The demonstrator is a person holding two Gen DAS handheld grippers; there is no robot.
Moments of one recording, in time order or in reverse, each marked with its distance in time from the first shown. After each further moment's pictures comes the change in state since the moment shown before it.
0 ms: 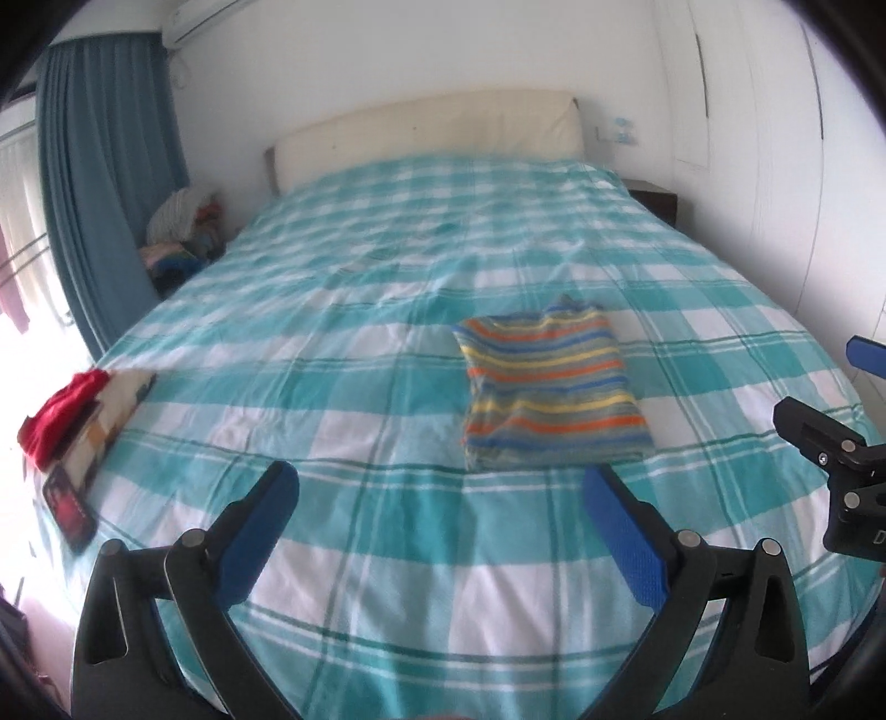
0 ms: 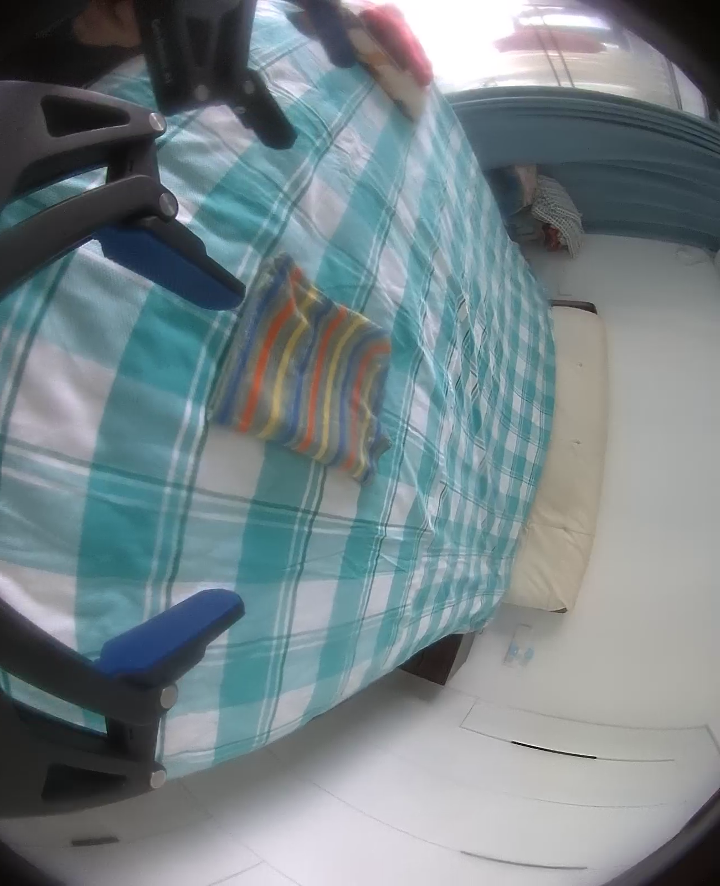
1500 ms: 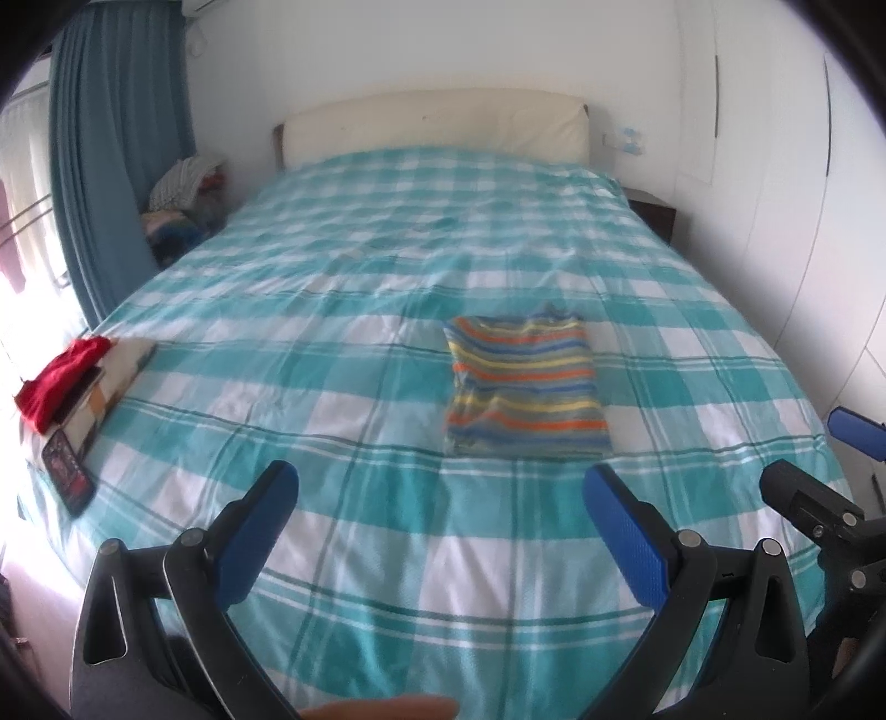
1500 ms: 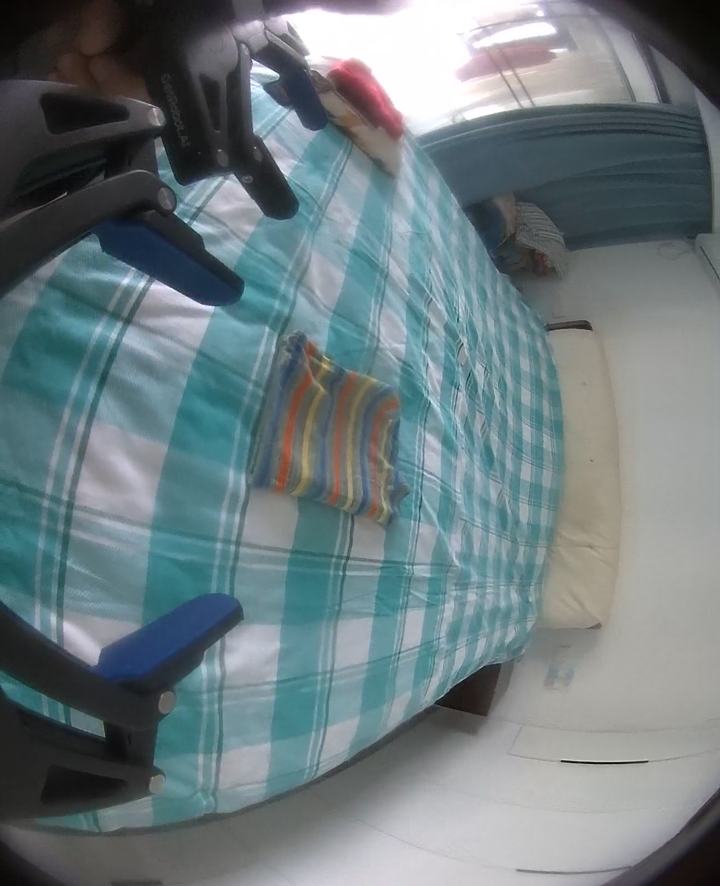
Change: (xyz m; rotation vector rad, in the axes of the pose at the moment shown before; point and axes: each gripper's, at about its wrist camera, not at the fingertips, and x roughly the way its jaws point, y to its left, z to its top) left arm -0.050 0.001 0.010 -0.077 0.027 -0.027; right arm -0.054 -0.007 0.000 0.110 0.037 0.151
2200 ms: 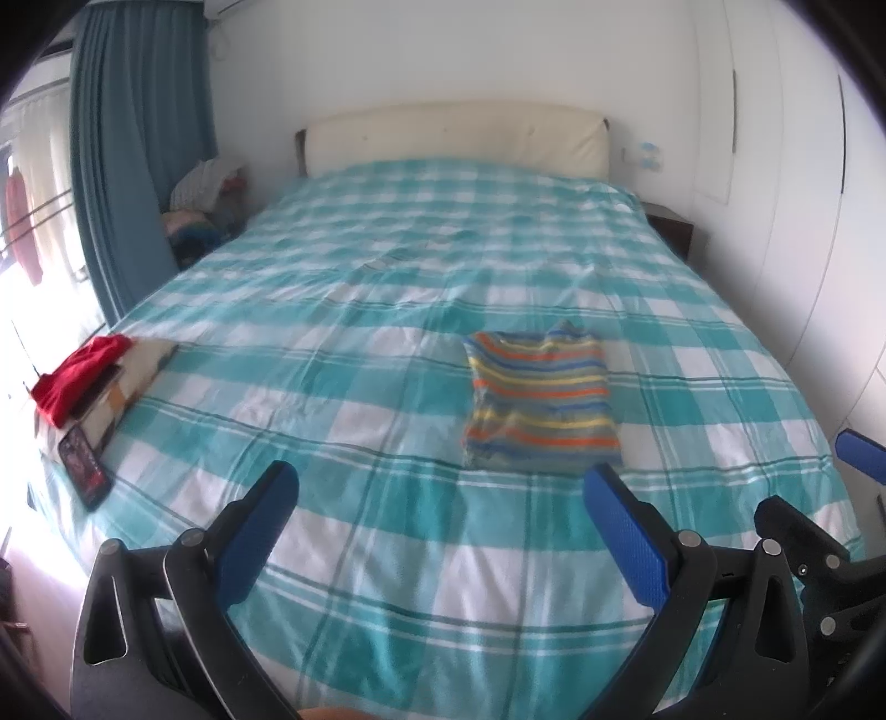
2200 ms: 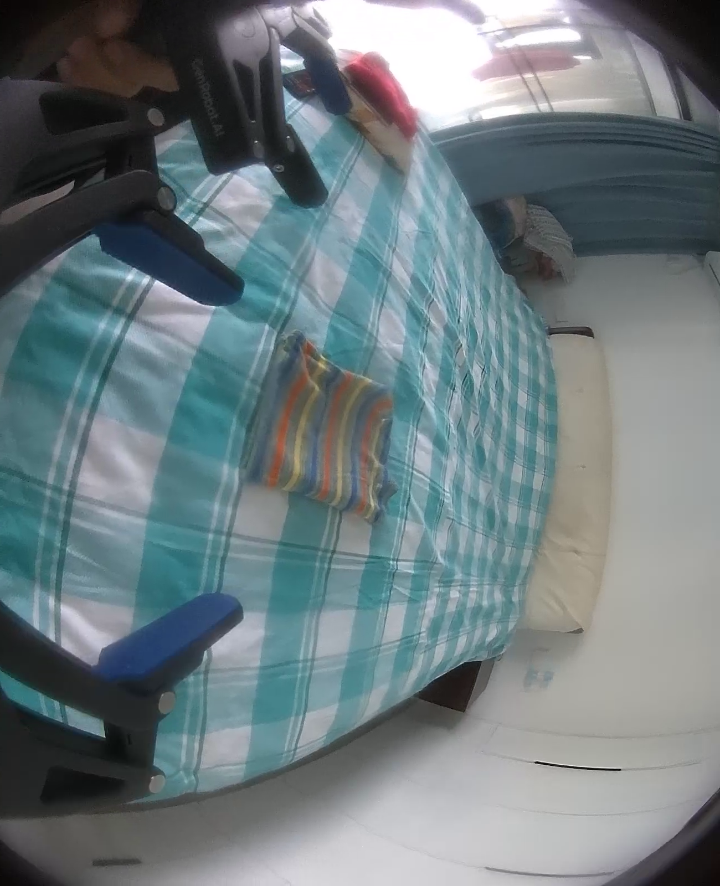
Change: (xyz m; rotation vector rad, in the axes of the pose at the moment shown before) left arm -0.011 0.006 0.008 -0.039 -0.023 0.035; right arm -0.005 0.013 0.002 -0.055 0.001 -0.034
